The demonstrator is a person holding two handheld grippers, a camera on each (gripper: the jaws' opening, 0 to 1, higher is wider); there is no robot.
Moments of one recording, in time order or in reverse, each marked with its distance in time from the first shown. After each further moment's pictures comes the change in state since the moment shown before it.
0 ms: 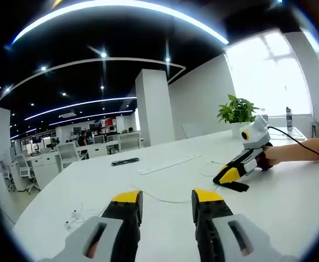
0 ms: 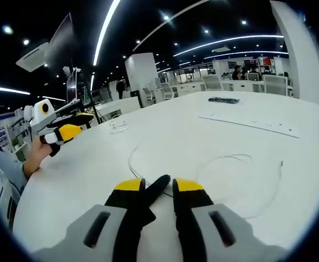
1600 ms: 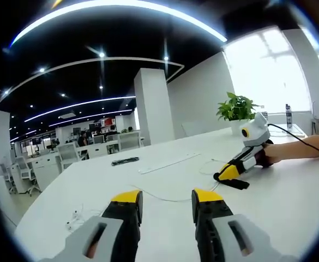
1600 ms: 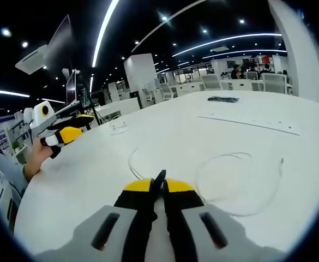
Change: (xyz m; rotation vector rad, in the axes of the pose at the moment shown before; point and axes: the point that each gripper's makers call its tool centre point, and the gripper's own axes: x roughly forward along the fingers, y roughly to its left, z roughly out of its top) left arm 0.001 -0.001 -0.001 0.022 0.010 0.001; right arm 0.000 -0.003 0.002 0.020 -0.007 -0.001
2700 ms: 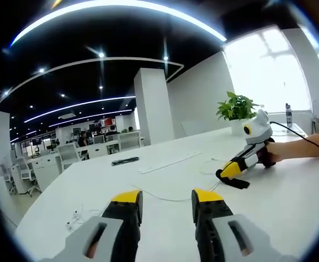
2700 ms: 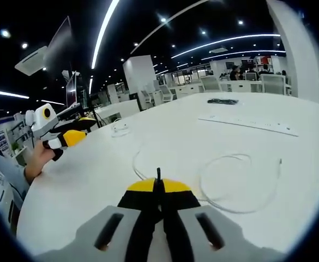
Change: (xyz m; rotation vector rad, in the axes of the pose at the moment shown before) left arm 0.001 0.000 -0.001 0.003 0.001 0.000; right arm -0.007 0.009 0.003 0.001 -0.017 -0.007
